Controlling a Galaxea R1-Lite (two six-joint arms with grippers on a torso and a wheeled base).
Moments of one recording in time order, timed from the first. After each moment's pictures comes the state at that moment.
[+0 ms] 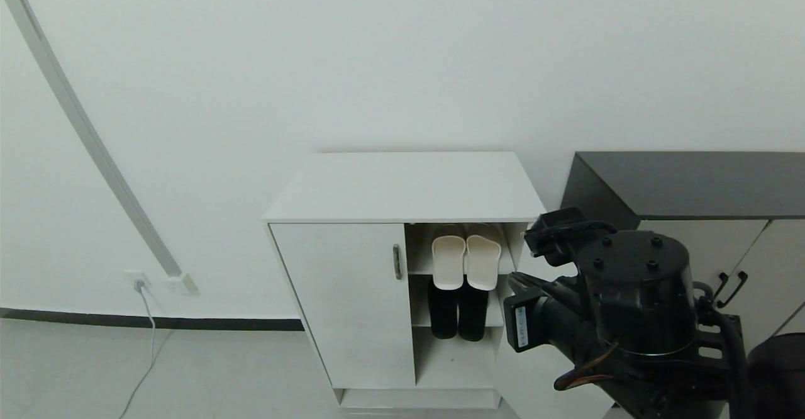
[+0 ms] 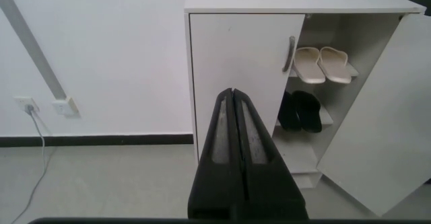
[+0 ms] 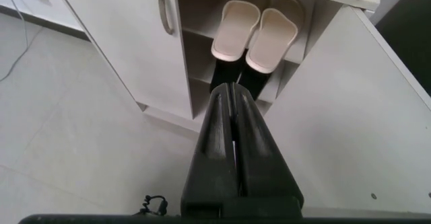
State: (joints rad) left arm 0.00 0.00 0.00 0.00 0.00 0.00; right arm 0.95 1.66 -0.75 -0.56 -0.61 0.19
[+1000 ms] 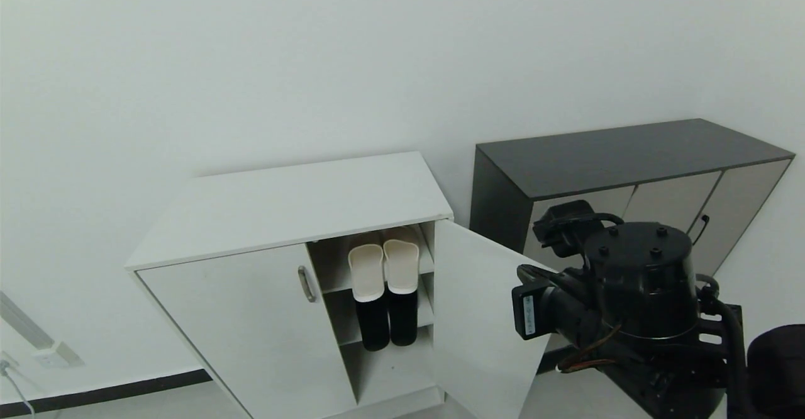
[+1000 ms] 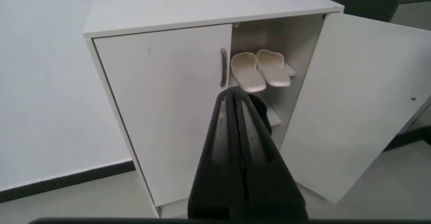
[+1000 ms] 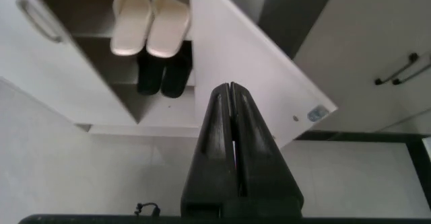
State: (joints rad) left arm 0.00 0.00 0.00 0.00 0.00 0.00; right arm 0.91 1.66 -0.75 -0.57 -0.61 0.18
